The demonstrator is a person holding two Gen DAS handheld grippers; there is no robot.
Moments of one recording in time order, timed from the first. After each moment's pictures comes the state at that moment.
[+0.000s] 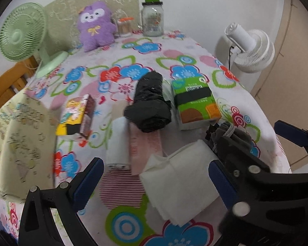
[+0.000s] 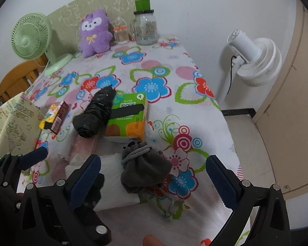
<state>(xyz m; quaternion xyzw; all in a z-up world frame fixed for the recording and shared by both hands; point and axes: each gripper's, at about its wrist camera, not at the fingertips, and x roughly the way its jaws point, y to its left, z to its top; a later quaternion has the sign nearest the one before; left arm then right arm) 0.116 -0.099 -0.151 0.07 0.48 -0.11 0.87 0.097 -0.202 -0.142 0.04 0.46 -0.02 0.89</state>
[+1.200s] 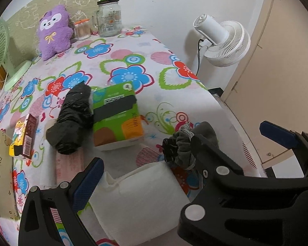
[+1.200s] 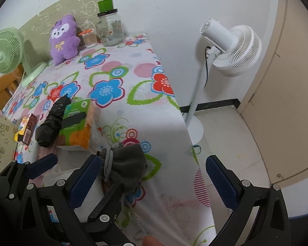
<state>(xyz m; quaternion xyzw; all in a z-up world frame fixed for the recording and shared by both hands) 0.129 -0.179 -0.161 0.07 0.49 -0.19 0.85 0.102 -0.268 -0.146 0.06 0.47 -0.09 0.88</state>
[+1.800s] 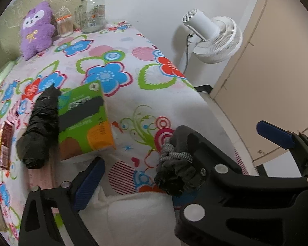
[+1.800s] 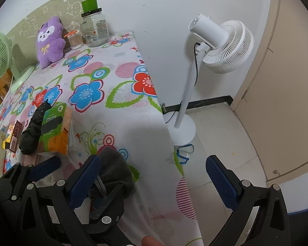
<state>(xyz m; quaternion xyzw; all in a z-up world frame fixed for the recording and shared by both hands) 0.144 -0.201 -0.175 0.05 0.50 -0.23 0.83 0.112 -0.291 -0.155 0.06 0.47 -0.11 0.87</state>
